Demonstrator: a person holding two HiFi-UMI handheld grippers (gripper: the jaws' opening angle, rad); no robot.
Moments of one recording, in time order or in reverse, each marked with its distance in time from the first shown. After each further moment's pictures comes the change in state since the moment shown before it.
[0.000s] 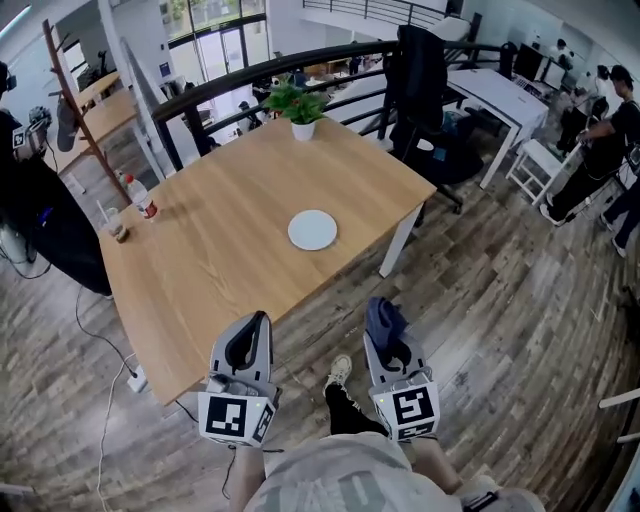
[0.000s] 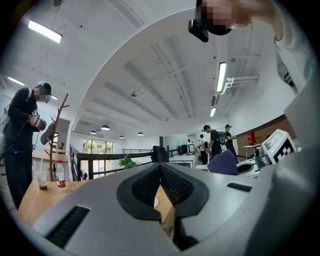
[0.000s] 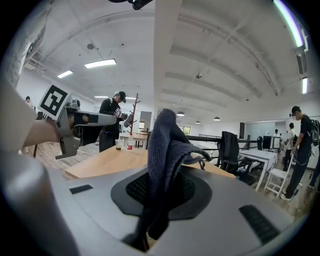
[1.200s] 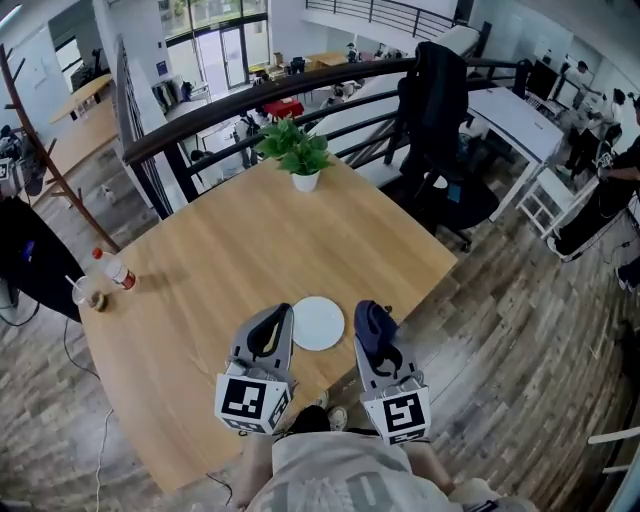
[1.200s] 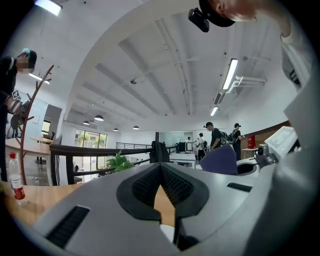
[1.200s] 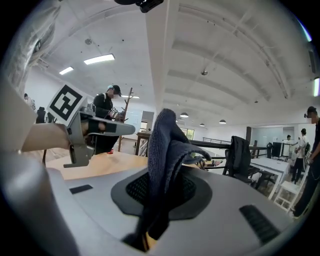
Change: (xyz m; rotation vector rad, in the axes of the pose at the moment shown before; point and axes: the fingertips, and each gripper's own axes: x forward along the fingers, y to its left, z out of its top) left arm 0.290 0.099 -0.014 -0.055 0.034 -0.081; right arm 0.252 -0.112 0.067 -0.045 -0.021 0.045
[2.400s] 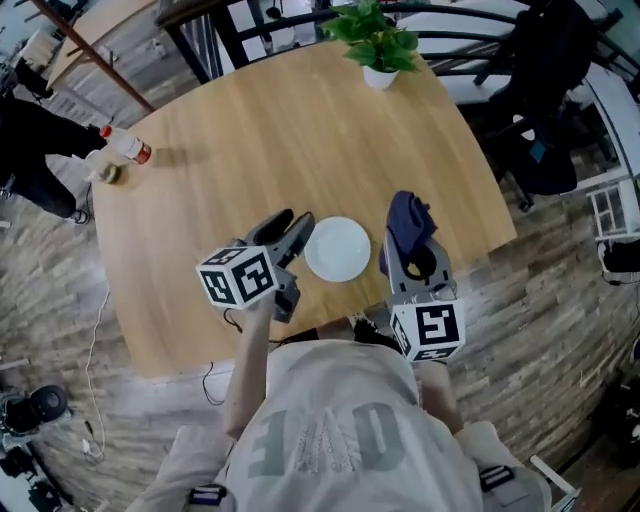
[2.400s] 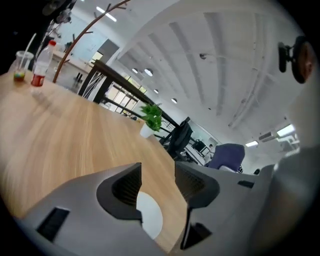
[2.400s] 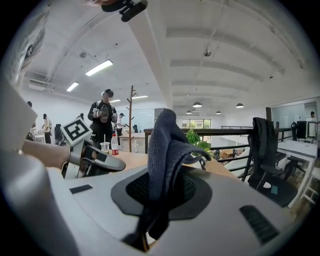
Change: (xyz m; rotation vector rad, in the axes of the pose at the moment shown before) left arm 0.044 0.076 -0.130 -0.730 0.301 0.191; right arm 0.106 -0.051 -0.007 0.075 0.025 0.233
